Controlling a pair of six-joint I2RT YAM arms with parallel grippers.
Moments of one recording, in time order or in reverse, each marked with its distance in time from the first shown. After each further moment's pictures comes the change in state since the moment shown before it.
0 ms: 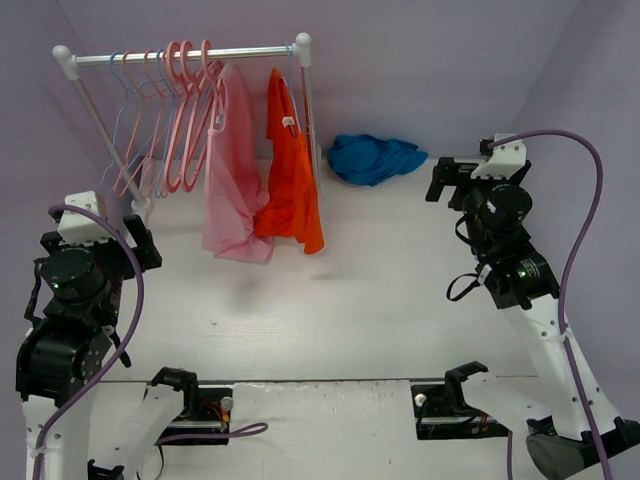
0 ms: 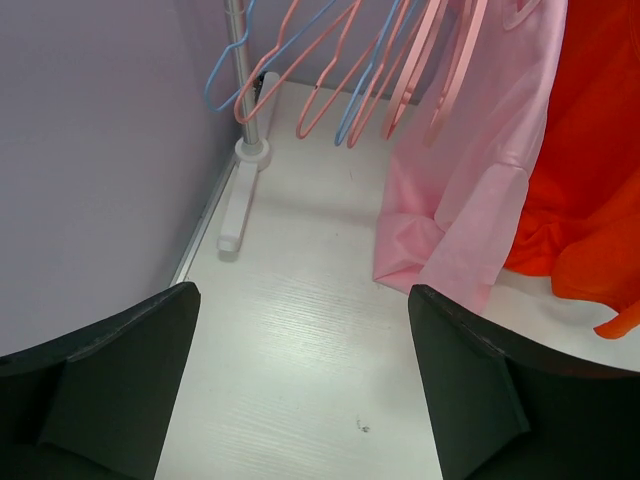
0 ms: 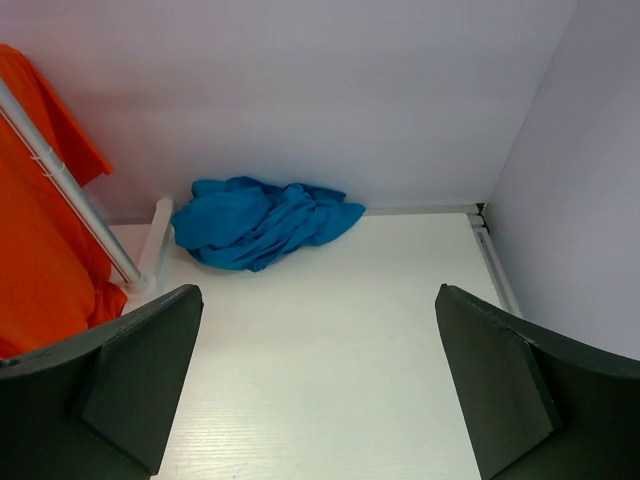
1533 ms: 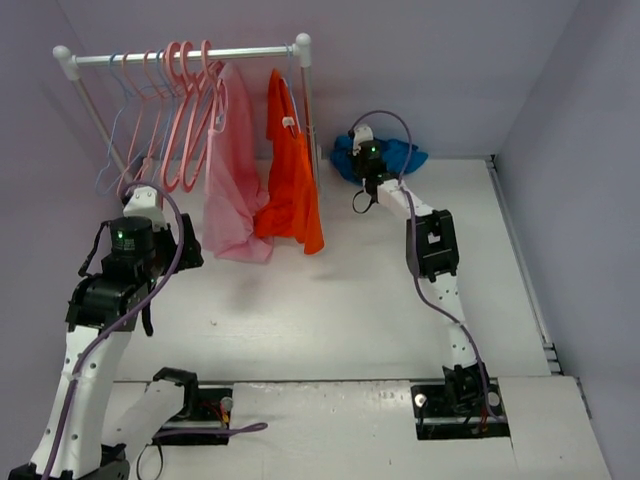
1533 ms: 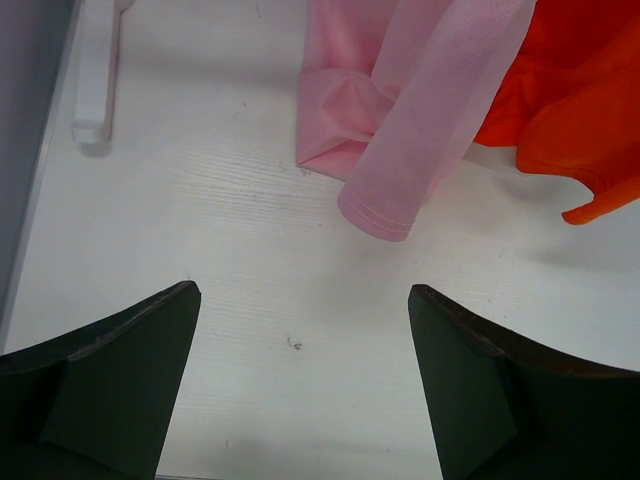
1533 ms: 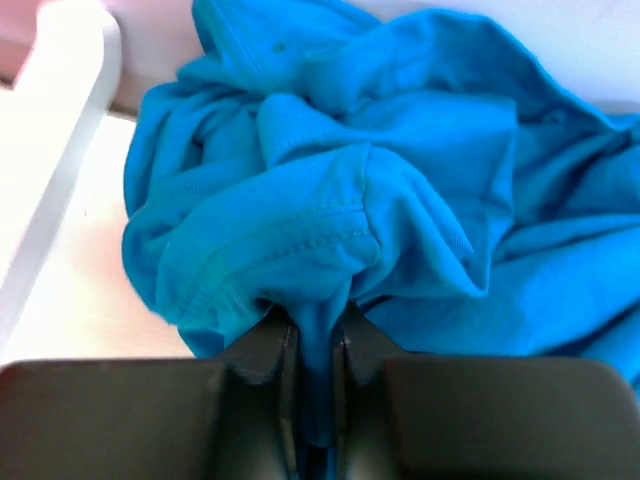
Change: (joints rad) left arm 0.000 0.136 -0.175 -0.023 0.215 -0.155; right arm -0.026 1.696 1.036 0.219 -0.233 -0.108
